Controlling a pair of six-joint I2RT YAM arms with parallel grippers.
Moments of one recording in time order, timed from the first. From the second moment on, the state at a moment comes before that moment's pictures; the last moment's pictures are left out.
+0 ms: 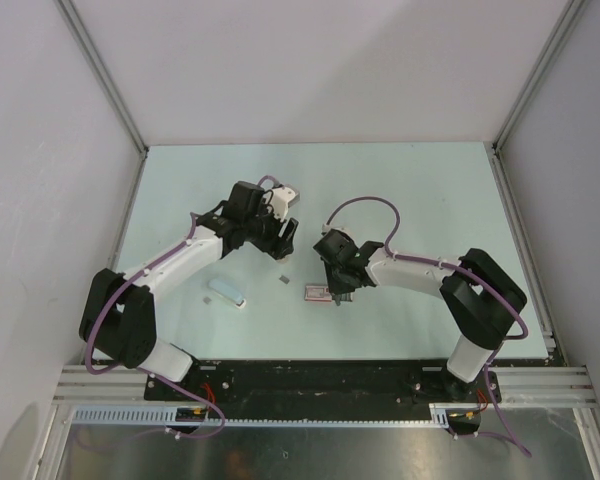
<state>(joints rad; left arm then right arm) -0.49 1.49 1.05 -0.38 0.27 0.13 0.86 1.71 1.04 -0.45 0.15 0.62</state>
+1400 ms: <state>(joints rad) -0.49 1.49 1.05 -0.38 0.27 0.13 0.76 1.91 1.14 -0.64 0.85 0.42</state>
